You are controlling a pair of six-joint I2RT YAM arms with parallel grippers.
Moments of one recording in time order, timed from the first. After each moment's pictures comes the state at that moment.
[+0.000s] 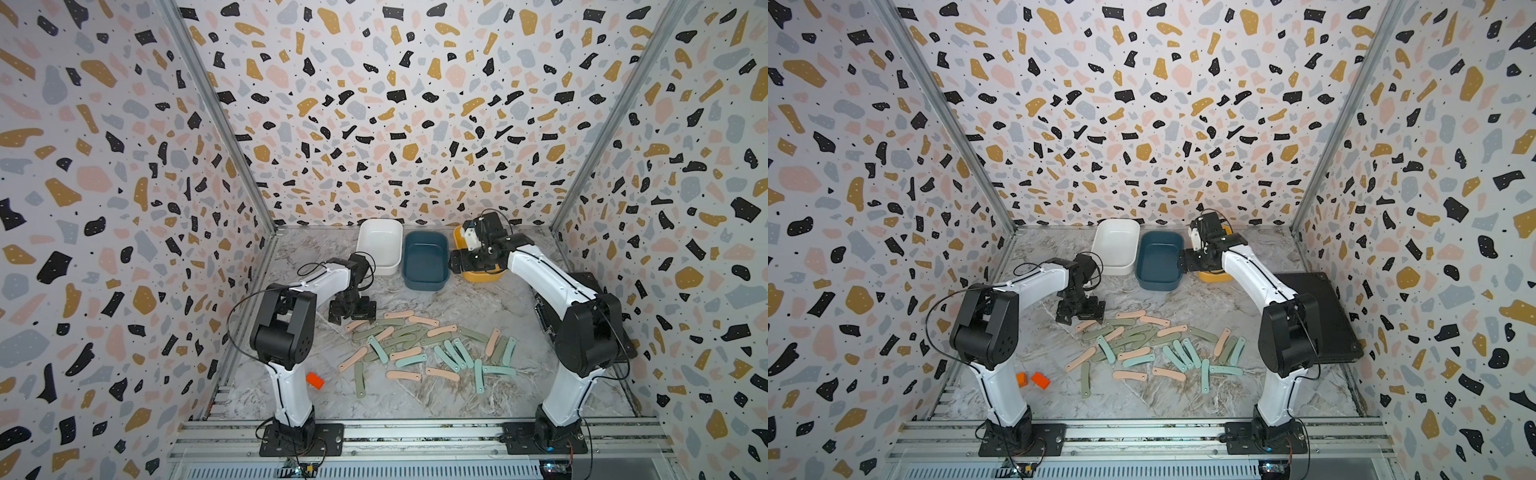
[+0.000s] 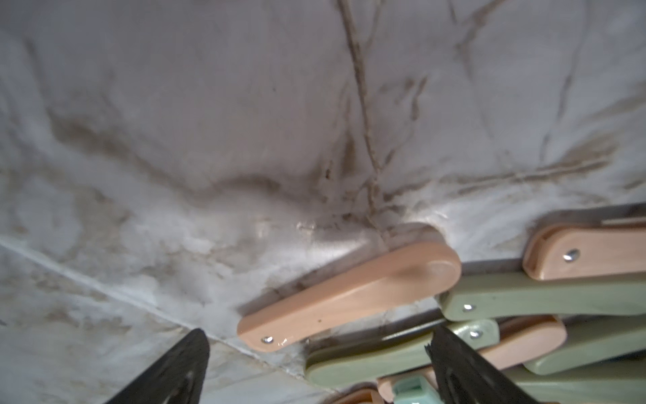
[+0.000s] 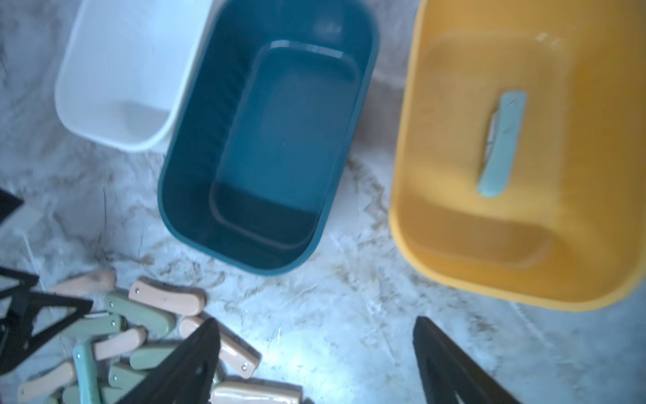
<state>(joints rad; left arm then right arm) -0.31 1.93 1.33 -1.00 0.04 -0.29 0.38 1.82 1.56 -0.75 -0.14 0.17</state>
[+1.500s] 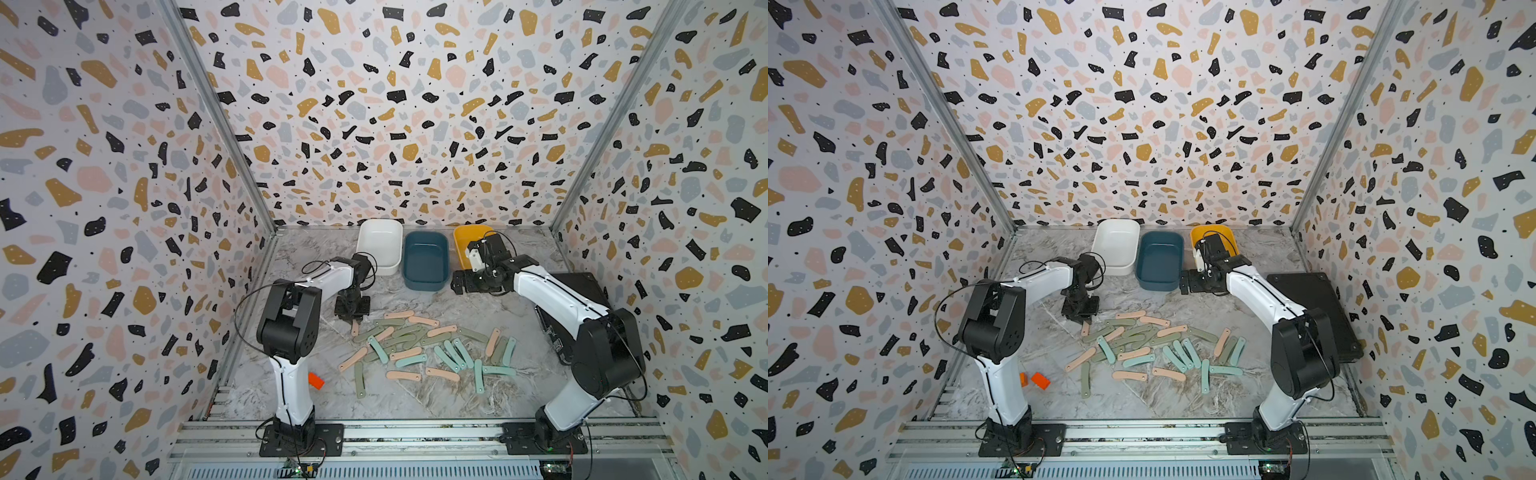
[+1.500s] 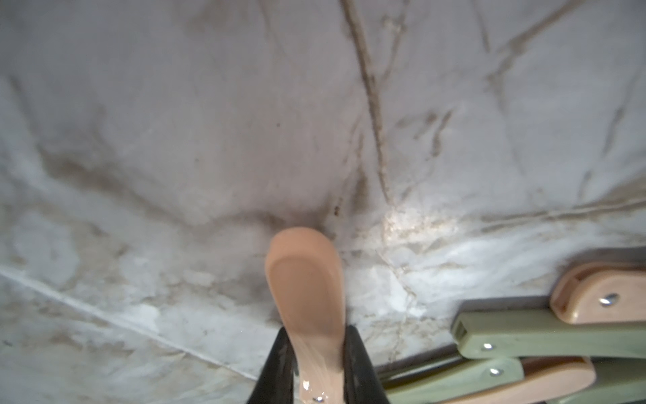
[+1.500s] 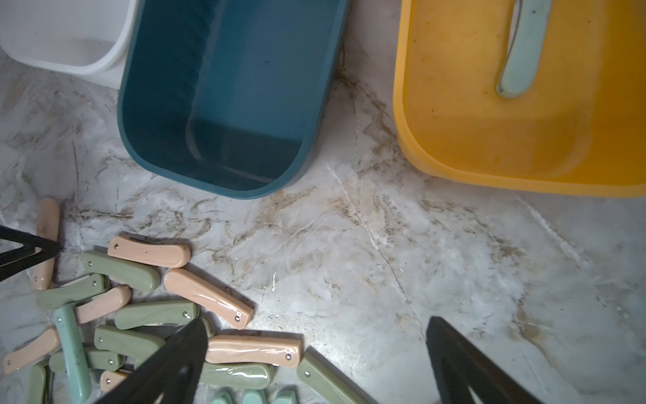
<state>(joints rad) -0.32 1.95 1.37 -1.03 0.03 -0.31 0.39 1.64 1.29 -0.67 -0.12 0.23</state>
